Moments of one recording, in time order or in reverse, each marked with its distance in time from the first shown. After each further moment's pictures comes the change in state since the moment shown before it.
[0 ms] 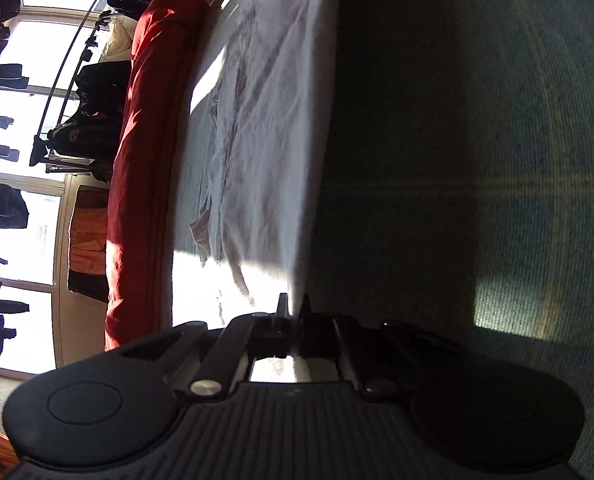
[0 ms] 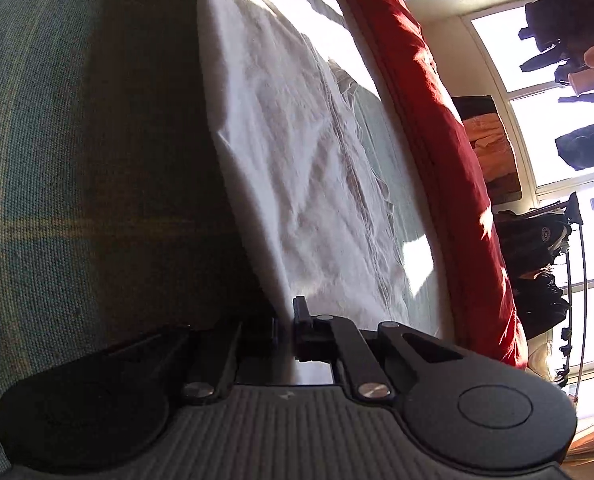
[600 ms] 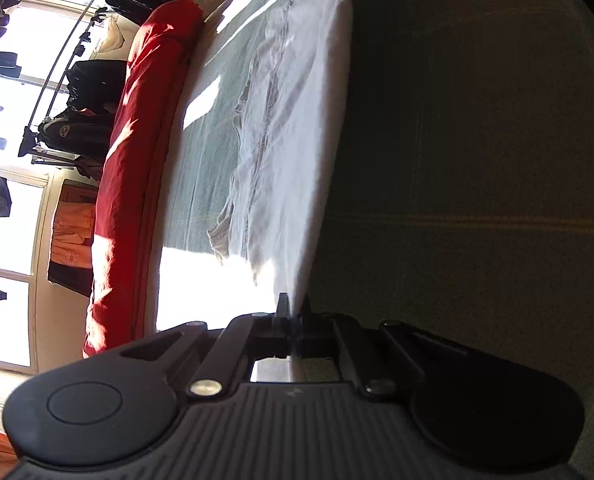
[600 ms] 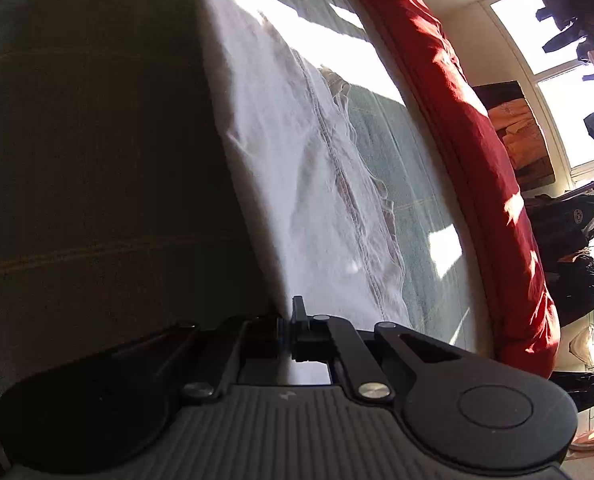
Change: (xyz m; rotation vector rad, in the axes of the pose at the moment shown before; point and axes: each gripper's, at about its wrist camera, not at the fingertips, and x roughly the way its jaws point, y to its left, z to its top) left arm -0.114 -0.004 -0.002 -0.048 -0.020 -0.124; right arm -0.091 -0.003 0.007 0.046 0.010 0.186
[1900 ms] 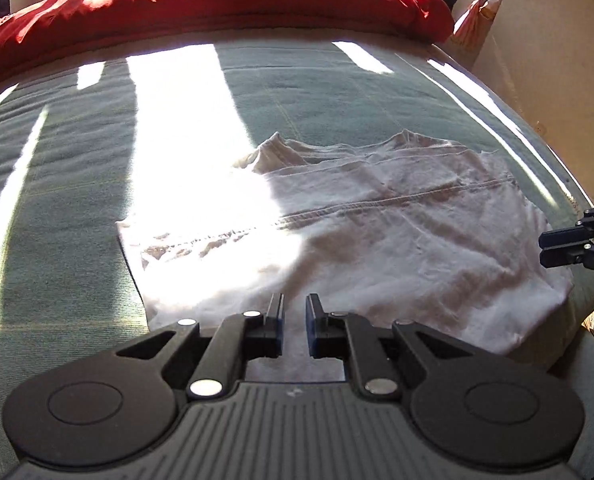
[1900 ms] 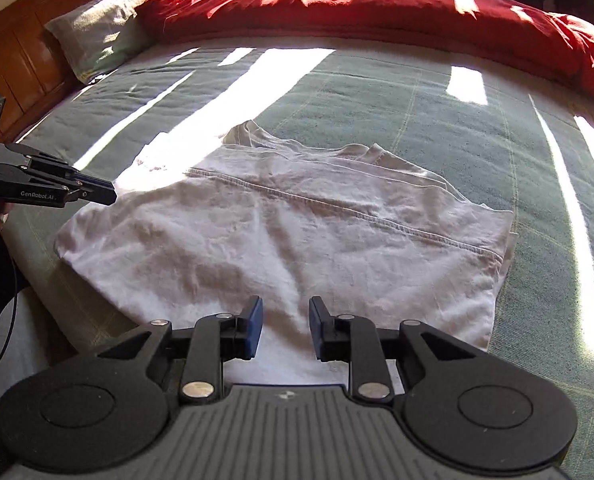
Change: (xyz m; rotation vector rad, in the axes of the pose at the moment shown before) left arm 0.016 0.055 -0.086 -1.362 0.053 -0.360; right arm -0.009 -0.055 -0.029 1.017 -0.148 0.386
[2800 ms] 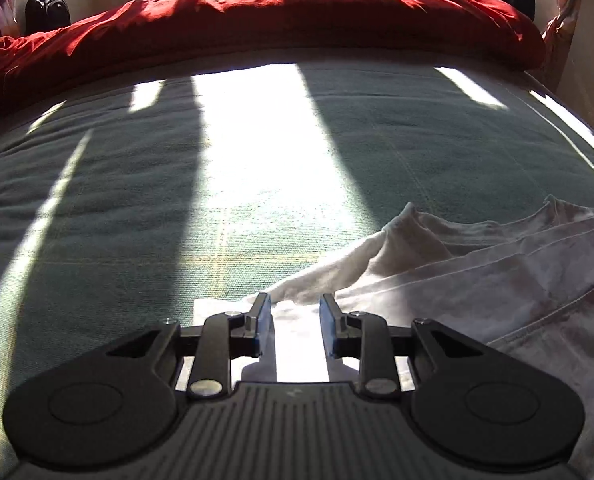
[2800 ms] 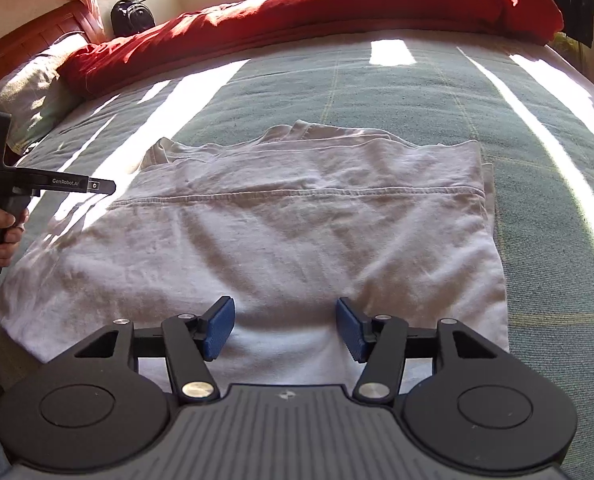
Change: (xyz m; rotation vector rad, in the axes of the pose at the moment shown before) left arm 0.072 0.036 0.065 -0.016 -0.077 0.203; right arm 0.043 -0.036 -0.026 0.204 -0.101 -0.108
